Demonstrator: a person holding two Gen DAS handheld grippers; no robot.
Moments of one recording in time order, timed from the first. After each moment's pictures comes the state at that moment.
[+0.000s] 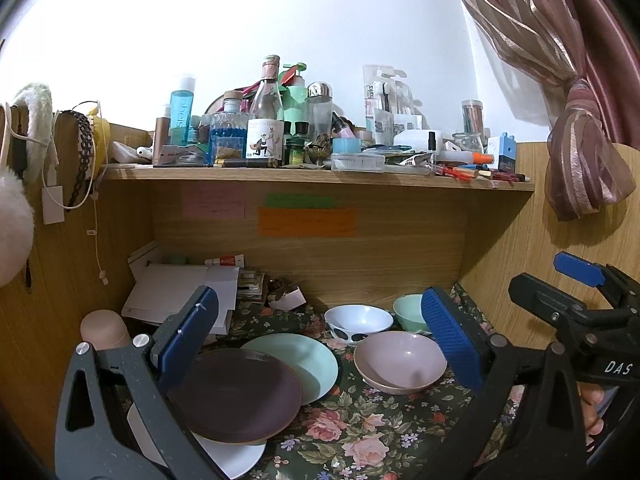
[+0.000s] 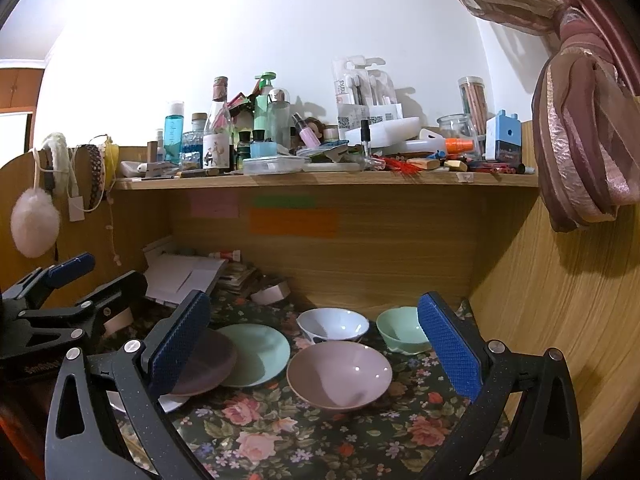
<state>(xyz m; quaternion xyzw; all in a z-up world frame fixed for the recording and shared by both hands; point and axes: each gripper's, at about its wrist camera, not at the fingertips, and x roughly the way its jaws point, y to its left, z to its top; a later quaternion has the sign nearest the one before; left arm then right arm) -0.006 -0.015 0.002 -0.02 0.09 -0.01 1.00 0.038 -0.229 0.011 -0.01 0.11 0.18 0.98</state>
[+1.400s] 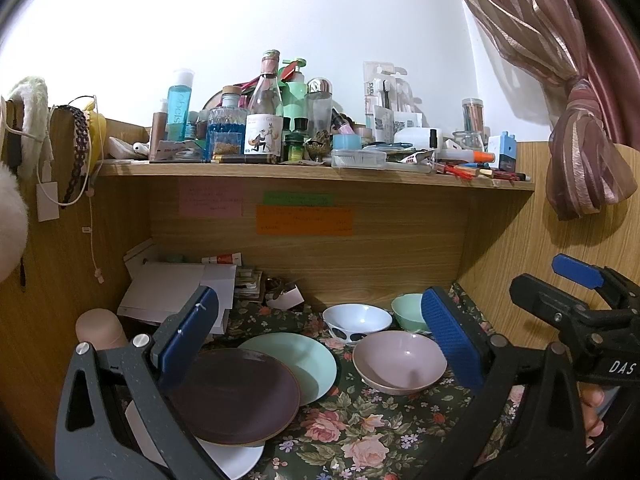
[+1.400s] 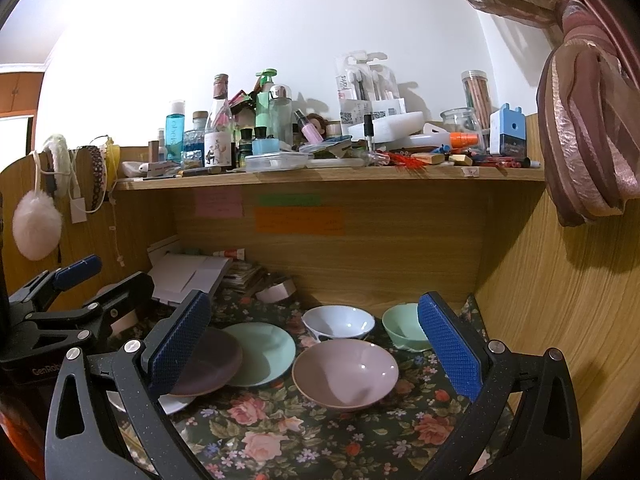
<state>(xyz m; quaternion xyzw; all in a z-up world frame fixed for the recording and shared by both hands) -0.002 -0.015 -0.001 -0.02 0.10 -0.01 0.99 0.041 -0.225 0.011 -0.01 0.11 0.19 0.98</state>
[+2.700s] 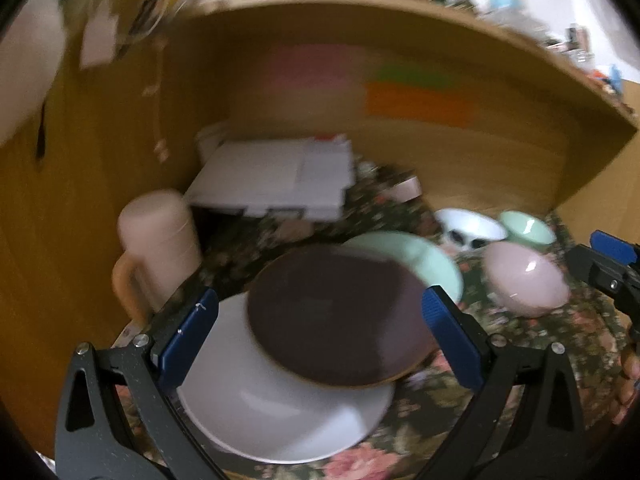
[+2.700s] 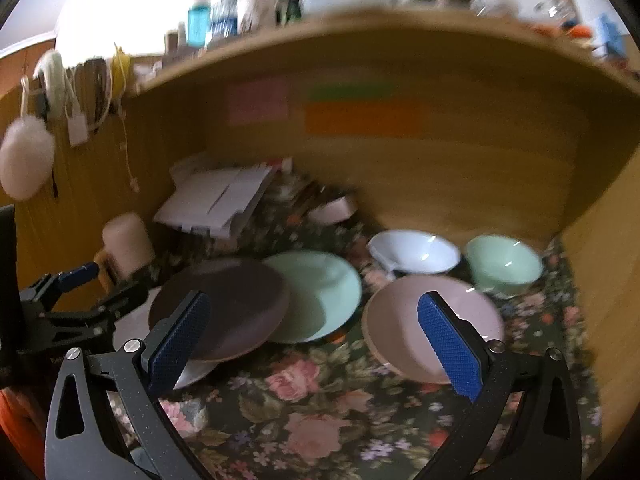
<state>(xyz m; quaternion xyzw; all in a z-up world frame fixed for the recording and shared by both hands) 0.047 0.095 -0.110 -0.05 0.26 0.11 0.96 0.116 -0.147 -0.073 -0.02 0.26 0.27 0.93</state>
